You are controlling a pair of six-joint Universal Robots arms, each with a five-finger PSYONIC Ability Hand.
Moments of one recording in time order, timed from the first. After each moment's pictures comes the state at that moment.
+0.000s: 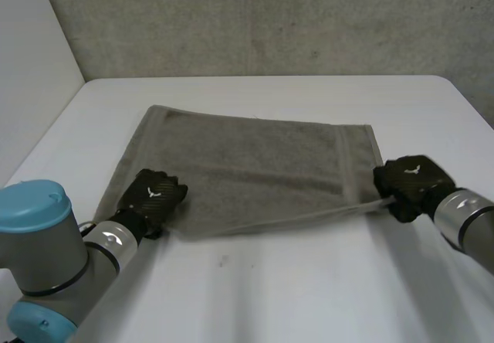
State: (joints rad) left arm 4.38 -1.97 -1.92 3.57 -1.35 3.72; right arm 1.68 -1.29 1.78 -0.04 1.24 2.64; left_hand 0.59 0.59 0.59 0.59 0.41; right_hand 0.97 1.17 1.19 1.19 0.99
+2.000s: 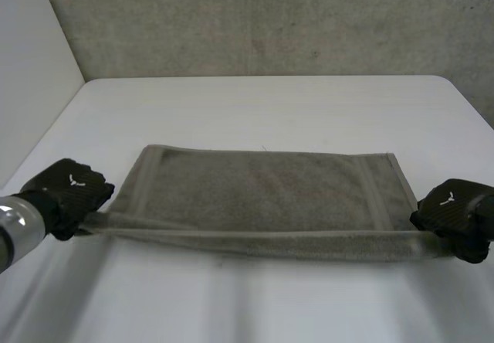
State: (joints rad) left arm 4.62 -1.60 -1.83 2.90 -1.34 4.06; right arm 1.58 -1.40 1.62 0.65 1.29 2.00; left_hand 1.14 1.22 1.21 1.22 1.01; right_hand 0.97 1.17 1.19 1.19 0.99
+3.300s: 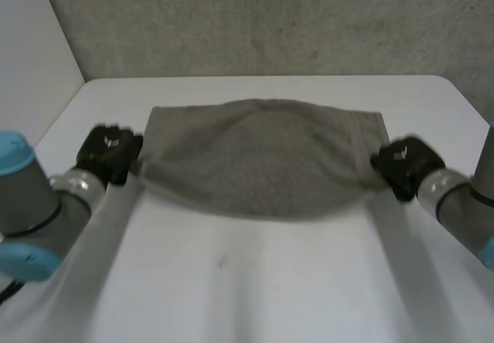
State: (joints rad) left arm 4.53 -2.00 -1.72 3.54 -1.37 3.64; right arm 1.77 -1.16 1.59 0.01 1.39 2.37; left_hand 1.15 1.22 1.22 1.22 1.02; right_hand 0.97 1.18 1.19 1.19 0.99
